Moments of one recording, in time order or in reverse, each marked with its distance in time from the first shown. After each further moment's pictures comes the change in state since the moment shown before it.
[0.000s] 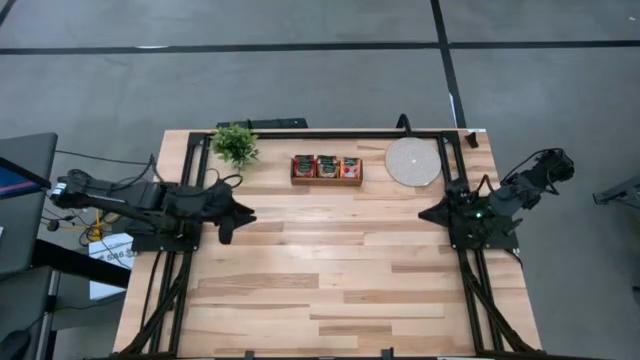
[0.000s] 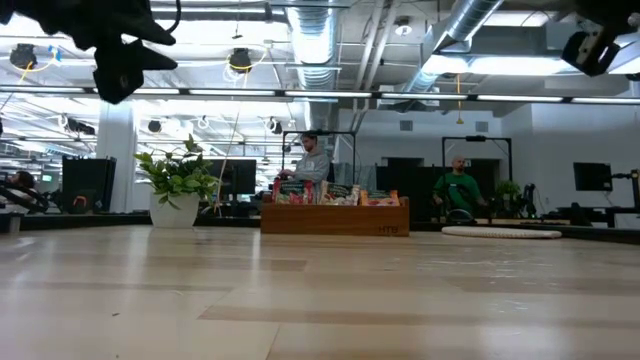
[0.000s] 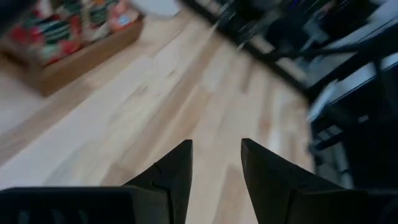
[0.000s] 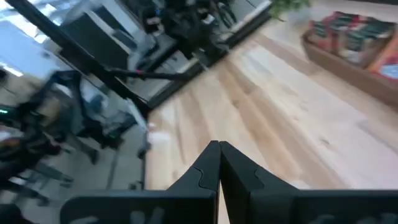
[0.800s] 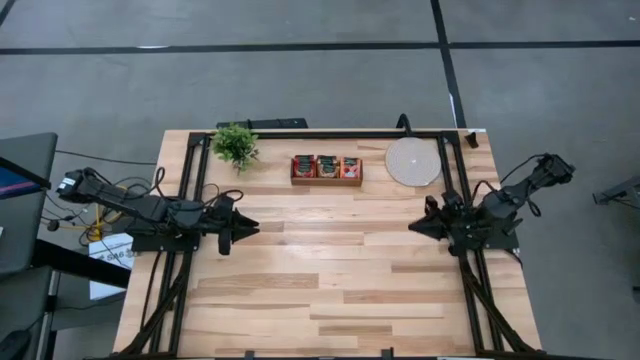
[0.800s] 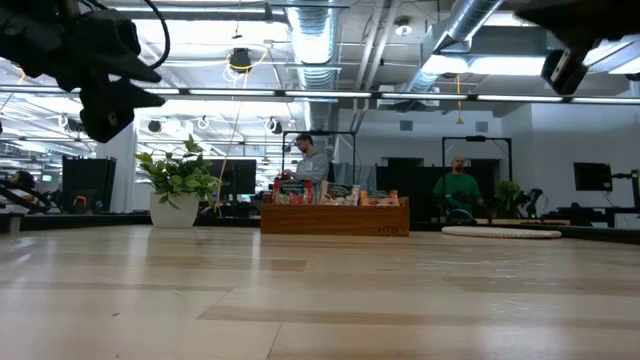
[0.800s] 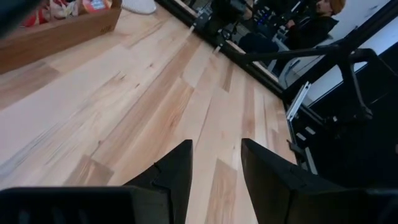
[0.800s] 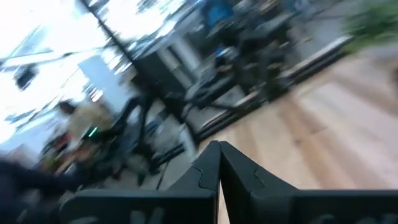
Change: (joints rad) left arm -0.108 -0.103 -0.314 0.372 -0.043 -0.026; right arm -0.038 0.001 -0.275 0.611 -0.075 -0.195
